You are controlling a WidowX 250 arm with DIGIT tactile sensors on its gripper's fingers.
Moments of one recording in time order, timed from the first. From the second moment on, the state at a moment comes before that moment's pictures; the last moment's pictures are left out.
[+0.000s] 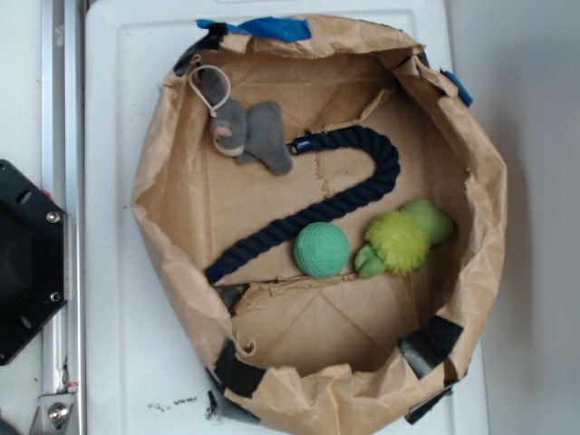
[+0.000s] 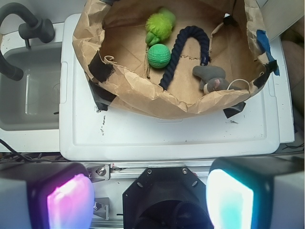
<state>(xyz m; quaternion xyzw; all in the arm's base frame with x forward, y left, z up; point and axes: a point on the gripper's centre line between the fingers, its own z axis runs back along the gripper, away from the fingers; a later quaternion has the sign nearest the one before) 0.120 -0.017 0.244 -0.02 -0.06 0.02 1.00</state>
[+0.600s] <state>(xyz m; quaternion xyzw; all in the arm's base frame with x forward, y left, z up) 0.159 -0.003 0.222 -0.04 -0.04 -0.02 1.00</state>
